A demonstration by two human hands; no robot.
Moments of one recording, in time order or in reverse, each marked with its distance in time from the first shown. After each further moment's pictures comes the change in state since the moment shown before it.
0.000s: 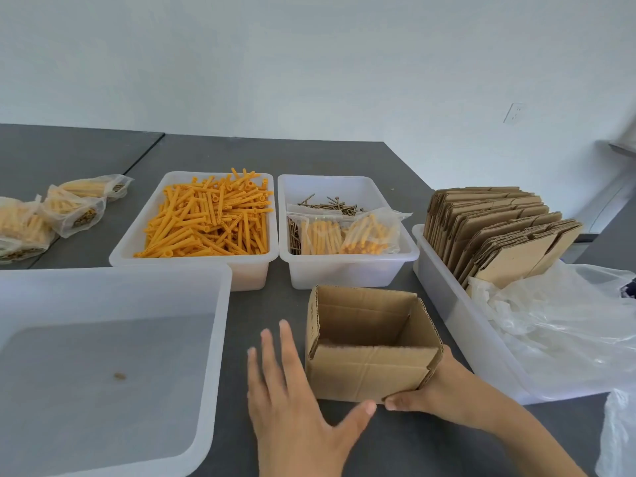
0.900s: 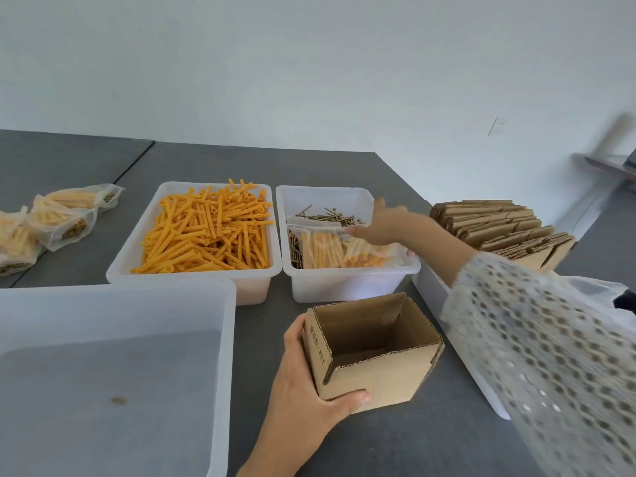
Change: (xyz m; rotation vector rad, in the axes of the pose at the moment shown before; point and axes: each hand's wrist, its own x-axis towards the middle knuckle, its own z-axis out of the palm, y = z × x) left_hand 0.052 -0.025 0.002 -0.557 -0.086 0.287; right_hand 0.165 -0.140 -0.093 -0.684 0.217 0.305
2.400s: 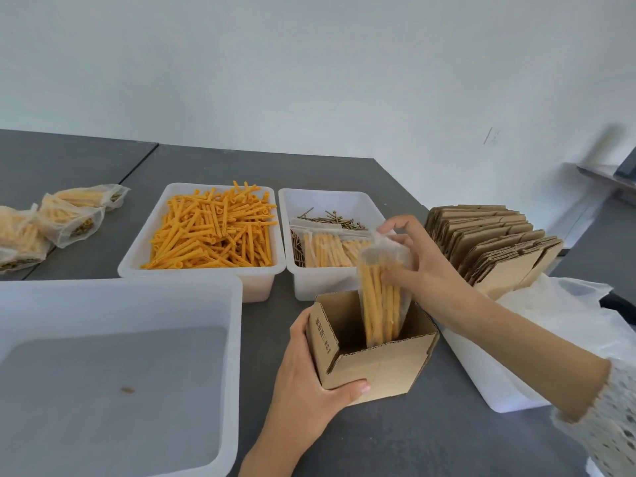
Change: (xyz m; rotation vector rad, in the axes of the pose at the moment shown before) left_hand -0.001 0.005 -0.002 0.037 -0.010 0.036; right_hand -0.117 0.040 0.037 1.086 0.119 -0.574
